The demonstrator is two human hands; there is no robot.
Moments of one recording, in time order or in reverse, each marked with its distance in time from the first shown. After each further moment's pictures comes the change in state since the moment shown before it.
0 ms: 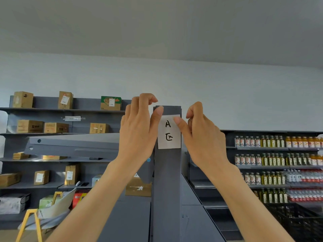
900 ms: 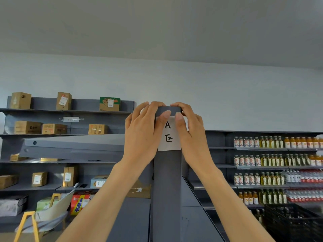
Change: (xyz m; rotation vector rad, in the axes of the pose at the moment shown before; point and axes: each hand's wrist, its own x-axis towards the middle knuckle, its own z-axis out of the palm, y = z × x) left_hand 0.002 -0.002 0.016 -0.022 -0.074 -0.024; right_hand 0.005 -0.005 0.030 0.610 0.015 0.065
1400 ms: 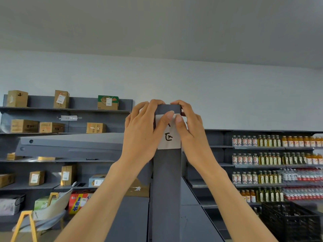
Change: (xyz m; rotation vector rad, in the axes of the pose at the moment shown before) left_hand -0.002 -0.002 -0.002 -0.022 -0.065 -0.011; right_hand 0.000 0.003 -0.007 -0.021 -0.101 -0.026
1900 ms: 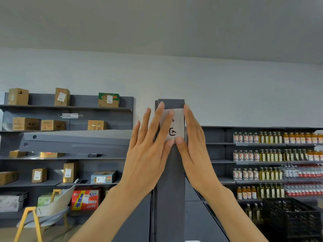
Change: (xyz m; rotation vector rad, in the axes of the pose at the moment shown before) left_hand -0.055 -0.022 0.014 0.332 -0.028 0.282; right_hand -0.047 0.020 0.013 -0.115 -0.007 -0.109
